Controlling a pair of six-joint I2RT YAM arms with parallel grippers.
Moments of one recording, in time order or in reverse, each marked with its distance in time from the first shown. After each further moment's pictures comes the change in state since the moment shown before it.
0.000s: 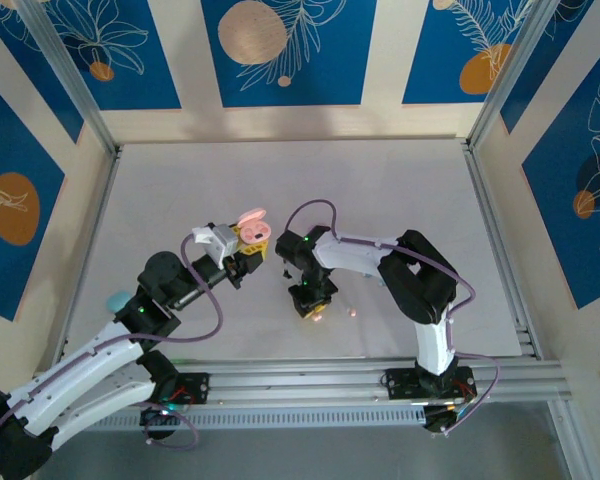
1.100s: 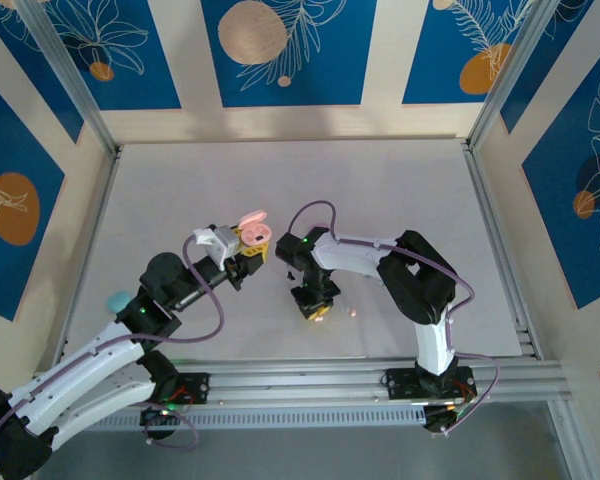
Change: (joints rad) left arm 0.000 0.000 -0.017 0.002 0.000 -0.002; right arm 0.008 0.003 0.000 -0.042 0.039 0.060
